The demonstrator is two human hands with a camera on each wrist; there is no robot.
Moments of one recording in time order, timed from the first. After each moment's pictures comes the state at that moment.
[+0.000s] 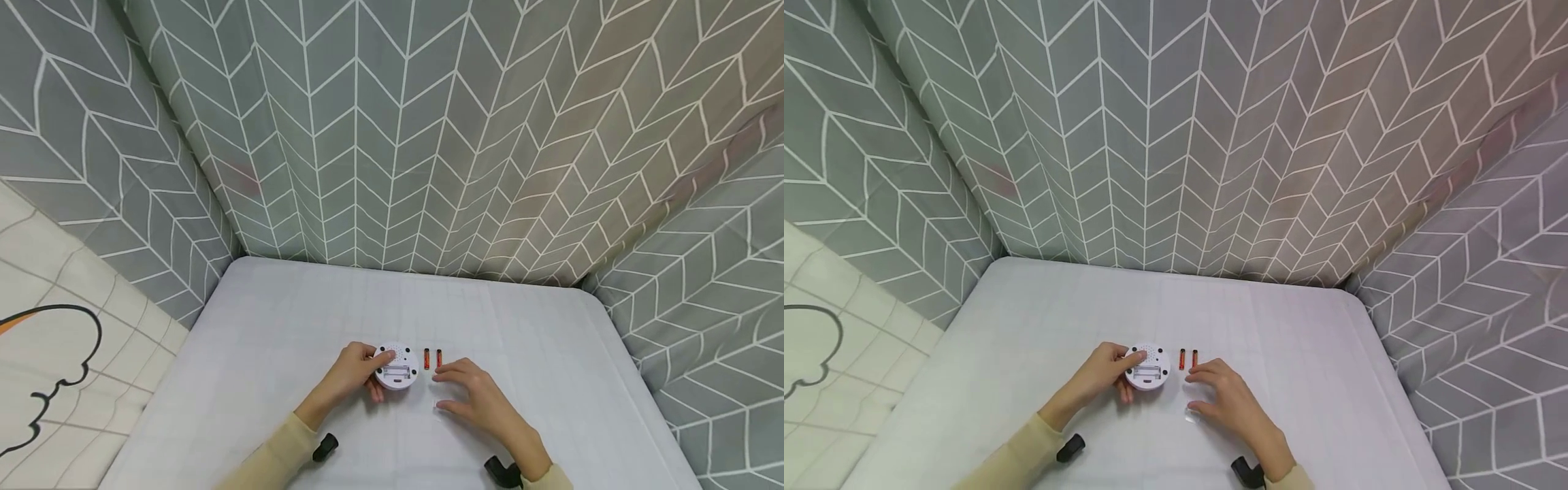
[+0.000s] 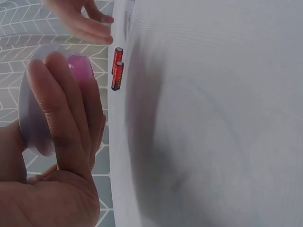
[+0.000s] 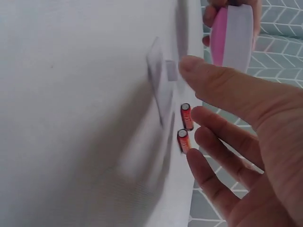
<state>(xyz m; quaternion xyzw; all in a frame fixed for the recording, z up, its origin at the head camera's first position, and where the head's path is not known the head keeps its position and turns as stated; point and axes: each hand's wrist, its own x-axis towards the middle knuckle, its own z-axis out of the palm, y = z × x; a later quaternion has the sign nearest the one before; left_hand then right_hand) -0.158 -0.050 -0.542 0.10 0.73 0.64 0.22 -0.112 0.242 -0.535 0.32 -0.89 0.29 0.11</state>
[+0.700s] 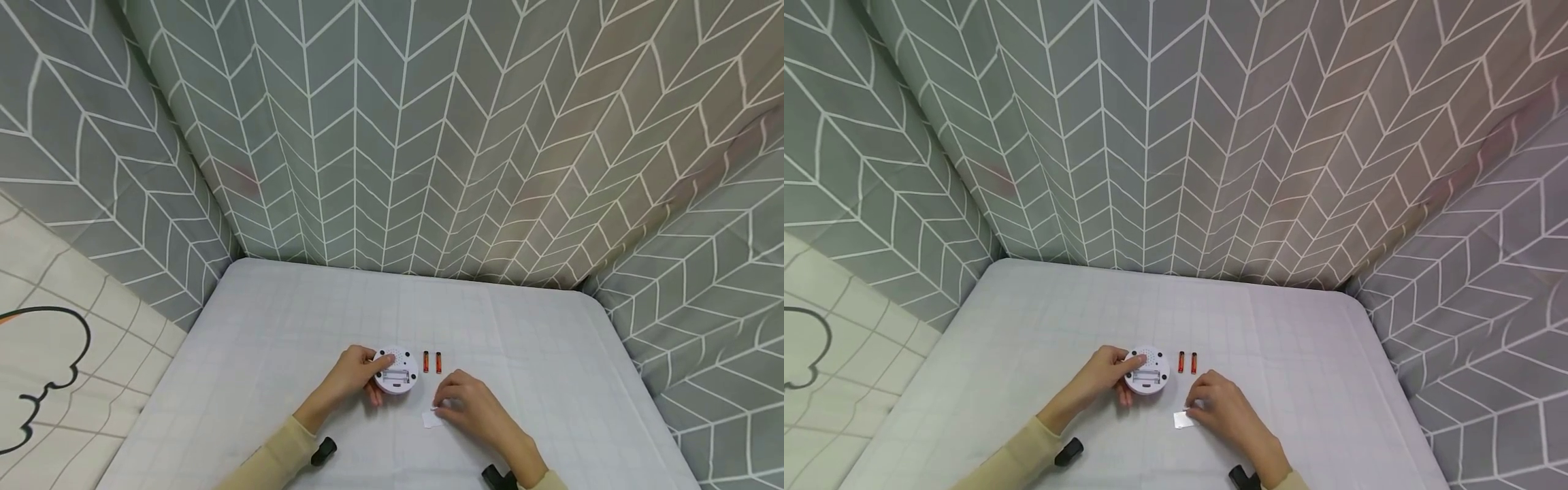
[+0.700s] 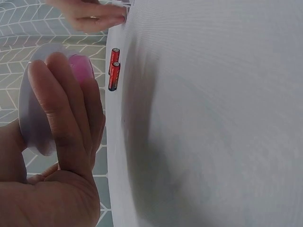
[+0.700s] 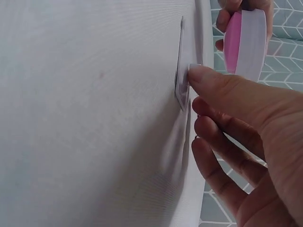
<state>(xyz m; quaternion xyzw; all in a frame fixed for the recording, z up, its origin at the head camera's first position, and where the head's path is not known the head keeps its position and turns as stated) -0.161 -0.049 -0.543 0.09 0.73 0.63 0.23 -0.108 0.242 -0.543 0.31 -0.92 0.25 0.04</state>
